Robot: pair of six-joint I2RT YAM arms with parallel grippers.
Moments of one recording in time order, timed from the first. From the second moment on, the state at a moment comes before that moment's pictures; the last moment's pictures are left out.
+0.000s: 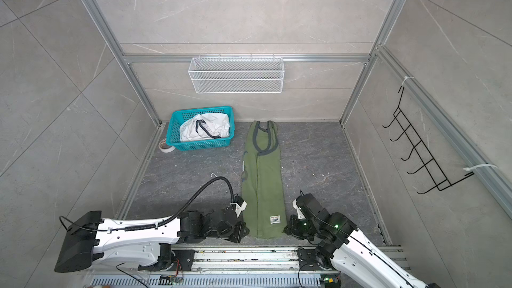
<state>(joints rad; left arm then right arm) -1.35 1.17 0.66 -0.33 0.00 -1.01 0.70 0.59 0.52 -0.98 -0.32 0.92</state>
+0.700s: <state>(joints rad) -0.85 1.48 1.07 -0.27 -0.03 -0.78 0.47 1.37 1.12 -0.69 -0.10 0.58</state>
